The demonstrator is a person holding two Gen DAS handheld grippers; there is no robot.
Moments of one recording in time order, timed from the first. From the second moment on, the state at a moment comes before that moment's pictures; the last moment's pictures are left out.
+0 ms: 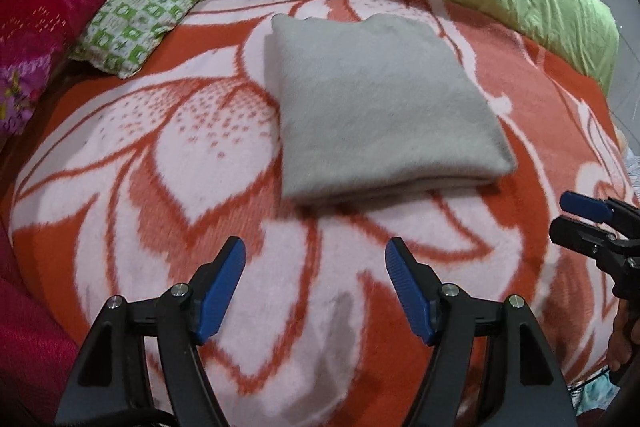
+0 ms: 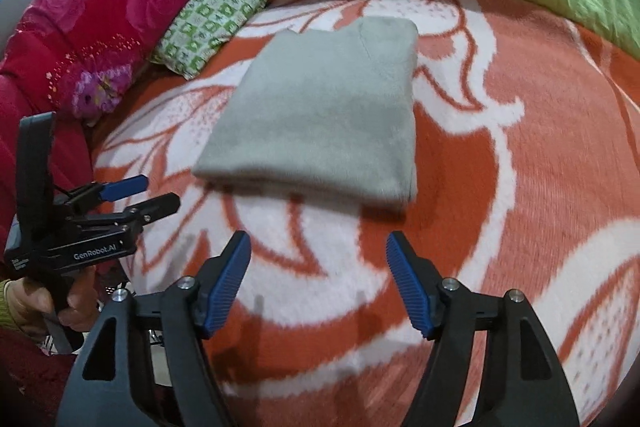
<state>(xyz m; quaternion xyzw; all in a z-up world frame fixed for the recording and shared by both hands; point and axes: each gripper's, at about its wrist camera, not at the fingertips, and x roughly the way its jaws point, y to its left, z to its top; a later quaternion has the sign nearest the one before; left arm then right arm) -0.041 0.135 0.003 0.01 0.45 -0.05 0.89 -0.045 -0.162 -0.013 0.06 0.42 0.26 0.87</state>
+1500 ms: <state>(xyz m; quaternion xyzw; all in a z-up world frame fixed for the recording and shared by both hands) -0.009 0.127 0.003 0.03 0.39 0.01 0.92 -0.027 -0.138 -0.024 0.06 0.34 0.19 0.92</state>
